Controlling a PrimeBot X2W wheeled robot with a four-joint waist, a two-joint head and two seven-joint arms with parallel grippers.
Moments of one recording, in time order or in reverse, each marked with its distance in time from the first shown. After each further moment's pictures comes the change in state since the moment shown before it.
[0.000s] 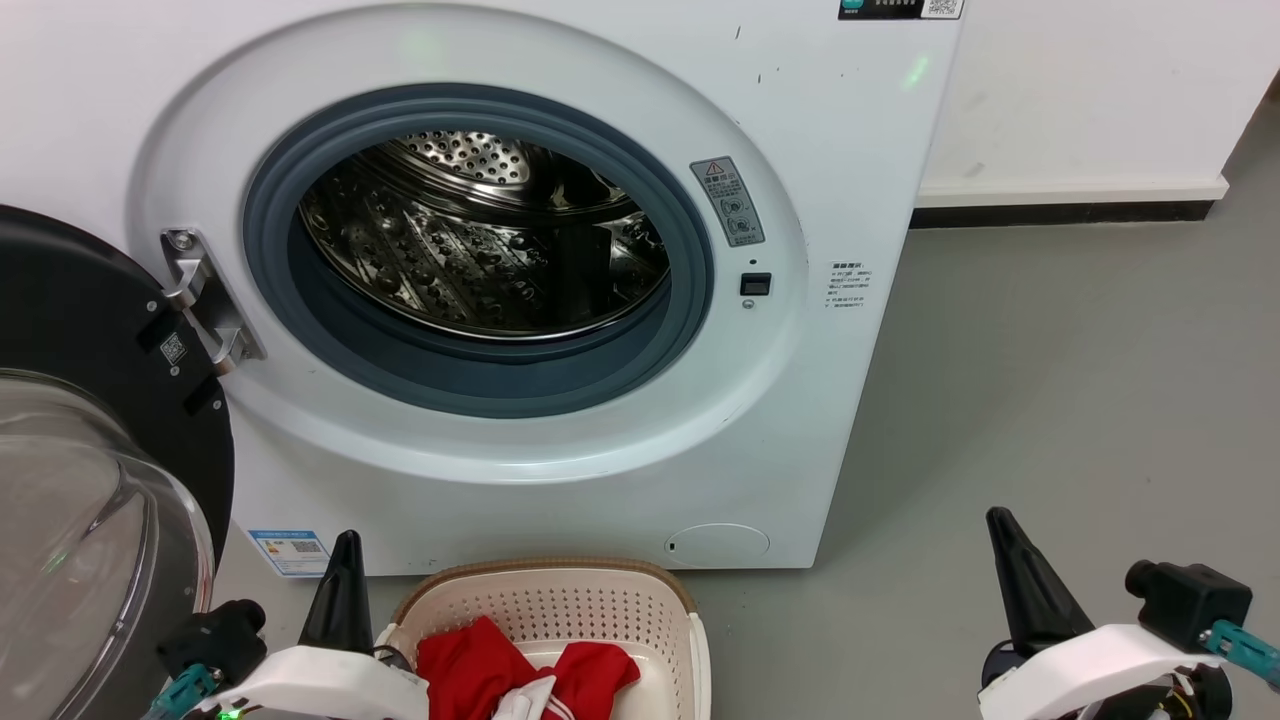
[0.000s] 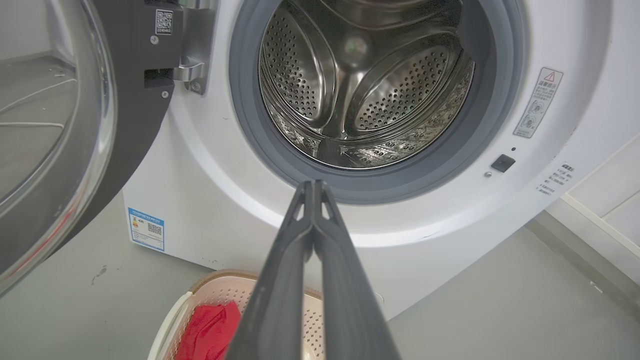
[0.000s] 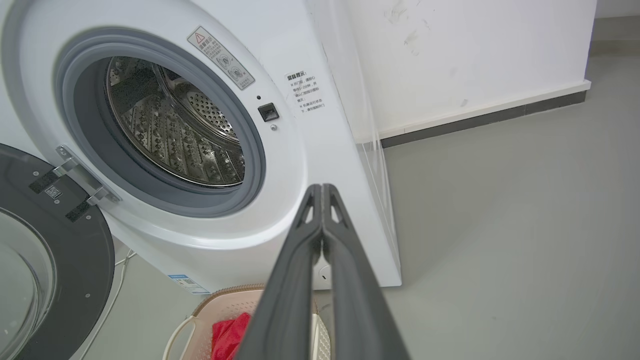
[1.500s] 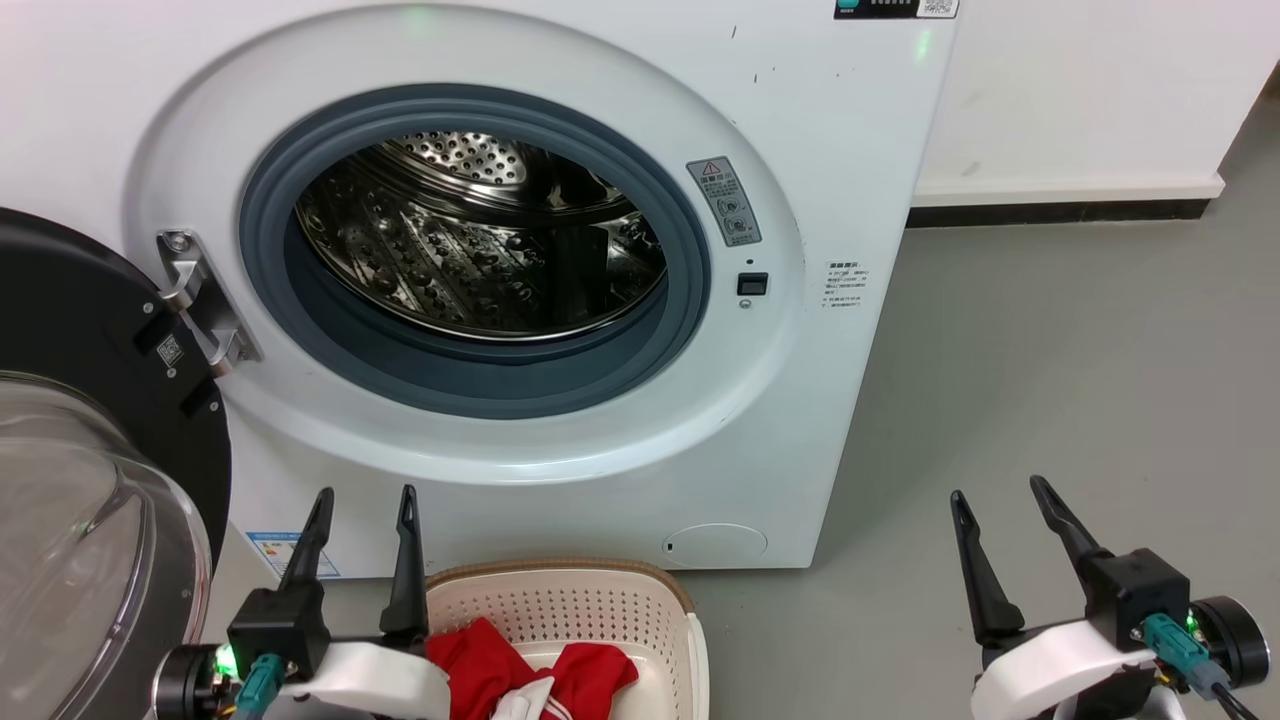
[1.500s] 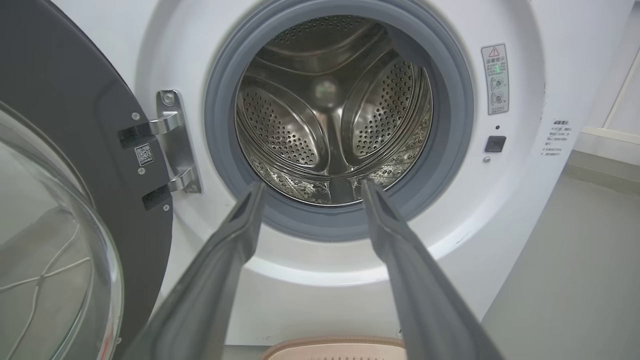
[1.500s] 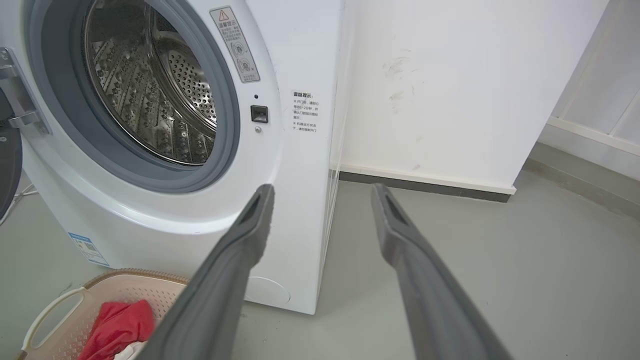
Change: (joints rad) left arm -0.017 0.007 -0.030 -0.057 0.375 0.019 -0.096; right arm -0.020 0.015 -0.021 -0.031 -0.432 0.000 -0.054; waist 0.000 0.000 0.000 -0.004
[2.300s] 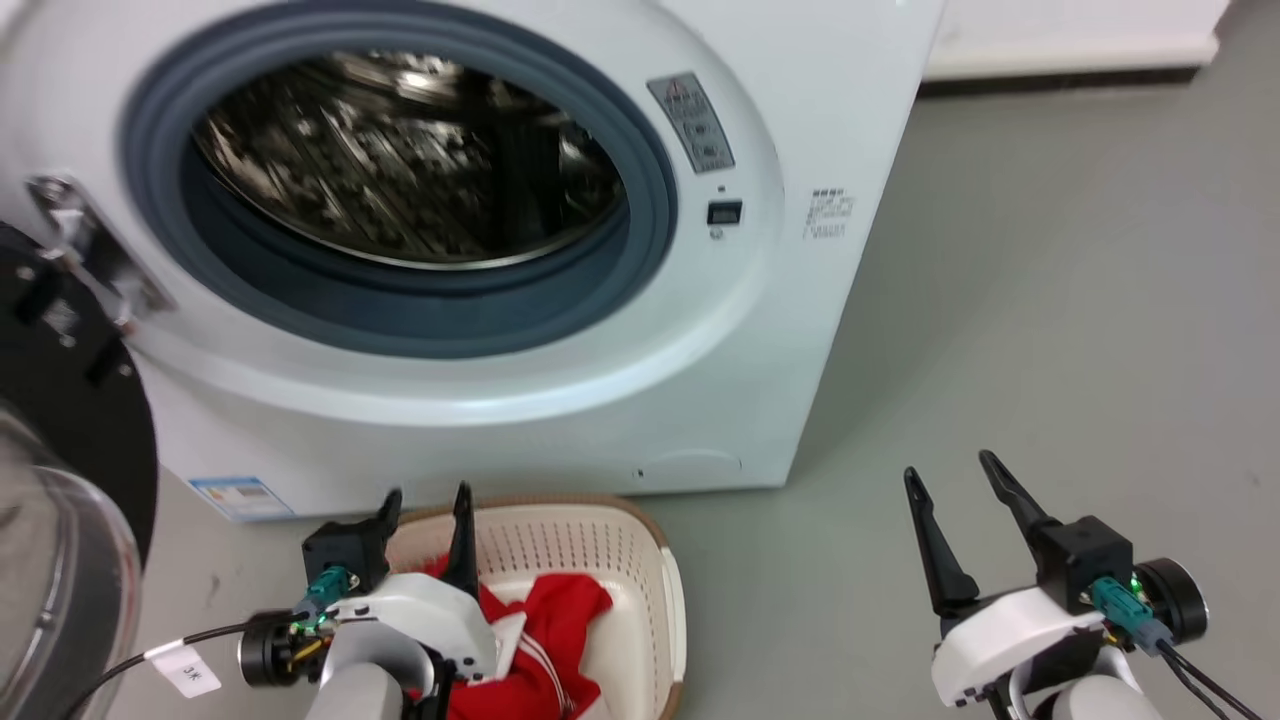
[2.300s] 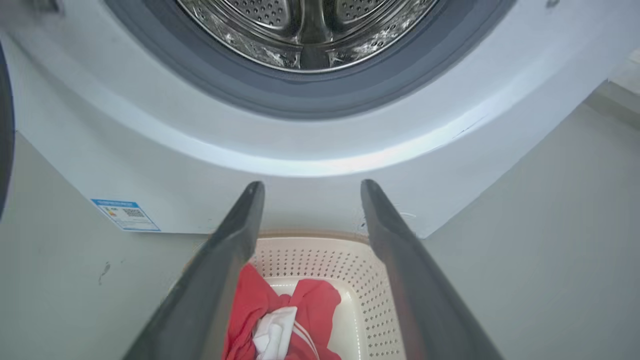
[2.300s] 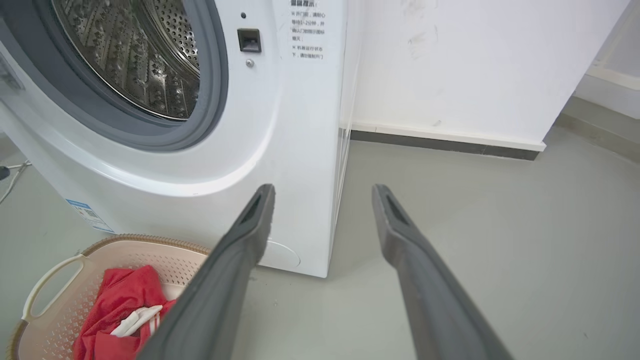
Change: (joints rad) left arm -0.271 -0.024 -0.055 0.523 -0.123 -0.016 0.000; right arm -0.127 0.000 0.063 0.196 0.021 0.000 -0.088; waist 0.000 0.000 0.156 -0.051
